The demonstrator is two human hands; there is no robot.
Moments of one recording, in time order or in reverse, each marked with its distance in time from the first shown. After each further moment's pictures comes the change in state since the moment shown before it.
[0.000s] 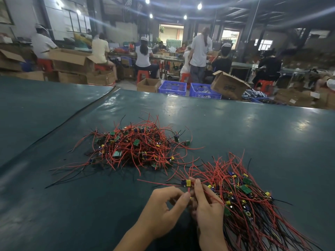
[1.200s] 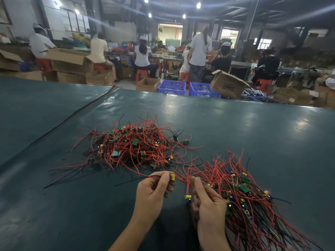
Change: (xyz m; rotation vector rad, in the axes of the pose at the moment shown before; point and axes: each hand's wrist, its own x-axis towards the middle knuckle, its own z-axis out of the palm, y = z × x) left_hand 0.010 -0.003 -0.002 -0.427 0.401 -0.283; right_hand 0.004 -0.001 0.000 0.166 0.073 0.055
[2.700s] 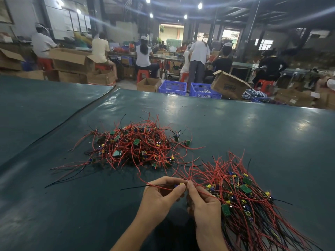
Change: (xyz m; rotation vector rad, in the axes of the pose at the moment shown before) left_hand -0.004 0.003 0.001 0.070 -0.184 -0.048; right_hand -0.001 0.007 0.003 -0.148 -0.109 -0.029
